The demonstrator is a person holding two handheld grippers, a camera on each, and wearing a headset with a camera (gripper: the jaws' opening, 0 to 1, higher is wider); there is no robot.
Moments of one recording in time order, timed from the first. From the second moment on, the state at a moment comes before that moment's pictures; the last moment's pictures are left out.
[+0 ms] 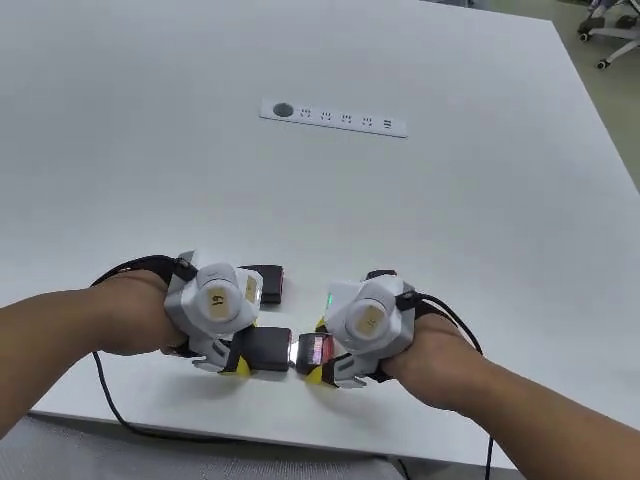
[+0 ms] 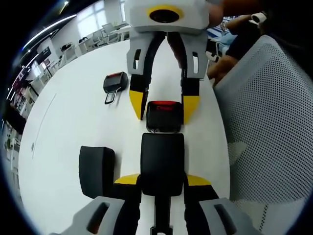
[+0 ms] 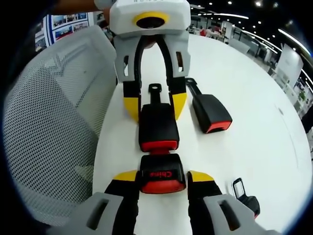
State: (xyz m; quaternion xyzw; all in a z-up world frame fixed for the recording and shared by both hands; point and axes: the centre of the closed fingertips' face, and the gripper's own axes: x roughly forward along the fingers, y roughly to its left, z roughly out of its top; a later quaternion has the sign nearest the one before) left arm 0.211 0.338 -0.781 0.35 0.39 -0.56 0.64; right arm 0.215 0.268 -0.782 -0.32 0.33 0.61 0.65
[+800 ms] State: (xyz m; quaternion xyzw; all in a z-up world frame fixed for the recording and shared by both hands) left arm 0.265 0.343 -0.723 0.29 0.34 -0.52 0.72; right arm 0.266 0.220 -0.745 -0.30 0.32 0.58 0.68
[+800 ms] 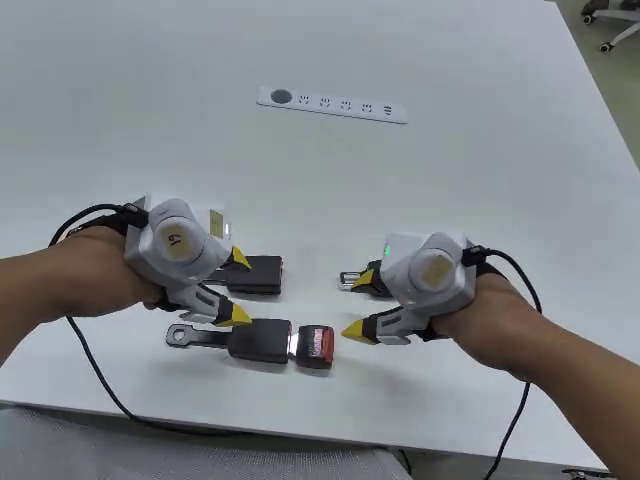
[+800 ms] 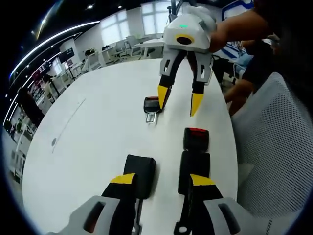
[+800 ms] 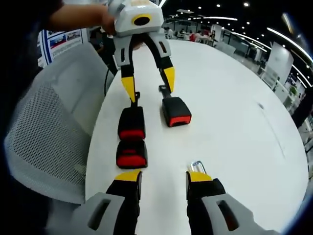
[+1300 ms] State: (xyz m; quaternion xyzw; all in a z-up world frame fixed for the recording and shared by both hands) left arm 0.300 0.355 -0.746 0.34 0.35 -0.52 0.70; right arm 0.316 0.187 -0.753 -0.34 0.31 0.56 0.69
